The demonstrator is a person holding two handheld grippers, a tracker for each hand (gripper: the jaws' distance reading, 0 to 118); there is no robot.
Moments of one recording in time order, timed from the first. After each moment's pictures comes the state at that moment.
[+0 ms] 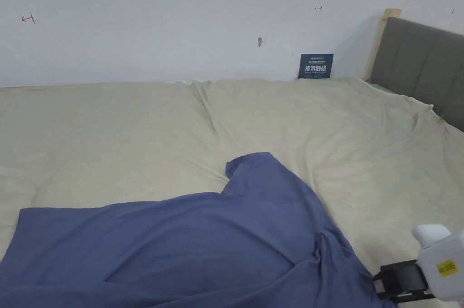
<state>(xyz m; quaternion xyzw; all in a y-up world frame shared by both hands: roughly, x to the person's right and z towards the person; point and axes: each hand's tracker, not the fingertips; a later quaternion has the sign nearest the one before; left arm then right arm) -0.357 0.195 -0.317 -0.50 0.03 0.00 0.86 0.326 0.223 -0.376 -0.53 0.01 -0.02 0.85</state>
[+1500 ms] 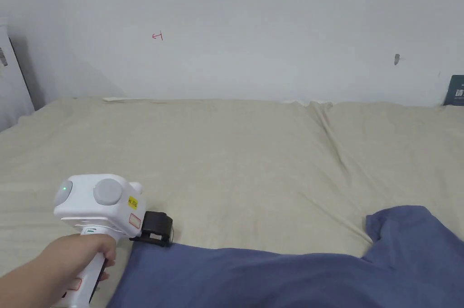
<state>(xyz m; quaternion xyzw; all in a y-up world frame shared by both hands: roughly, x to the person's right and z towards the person) -0.393 0.171 -0.632 -0.53 0.01 0.07 0.85 0.198 0.249 -0.406 -0.36 0.17 -0.09 0.91</state>
